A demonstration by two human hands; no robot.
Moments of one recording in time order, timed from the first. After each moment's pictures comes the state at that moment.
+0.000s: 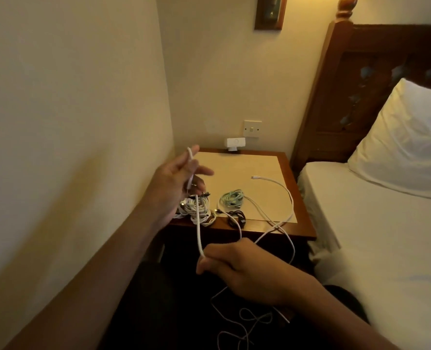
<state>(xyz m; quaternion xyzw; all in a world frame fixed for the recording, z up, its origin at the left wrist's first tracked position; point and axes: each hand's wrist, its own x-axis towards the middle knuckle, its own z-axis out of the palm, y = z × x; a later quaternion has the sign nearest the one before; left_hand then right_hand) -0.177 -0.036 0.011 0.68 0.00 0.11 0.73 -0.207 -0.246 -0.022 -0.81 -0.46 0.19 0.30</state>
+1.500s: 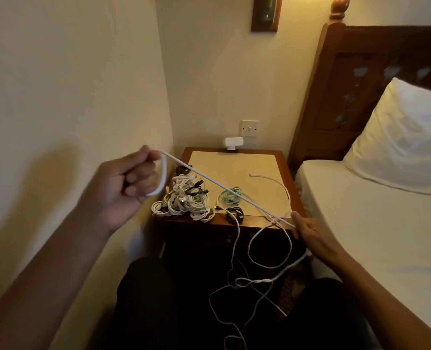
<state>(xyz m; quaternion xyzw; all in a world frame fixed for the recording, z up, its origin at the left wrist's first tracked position) -0.233 0.009 0.047 0.50 -0.04 0.05 0.87 -0.100 -0.368 -0.121 -0.90 -0.12 0.01 0.43</state>
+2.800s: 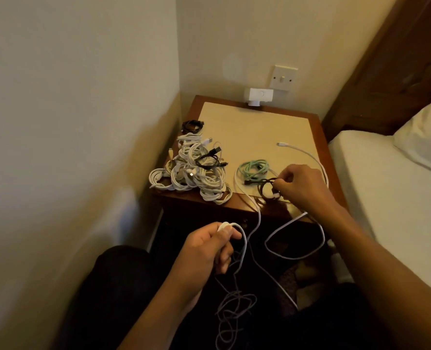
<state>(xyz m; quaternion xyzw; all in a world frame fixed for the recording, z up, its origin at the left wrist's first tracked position) -0.198 -0.060 -0.146 0.61 0.13 -0.04 0.78 0.009 -0.240 -0.120 -0.96 -0.11 0.04 0.24</state>
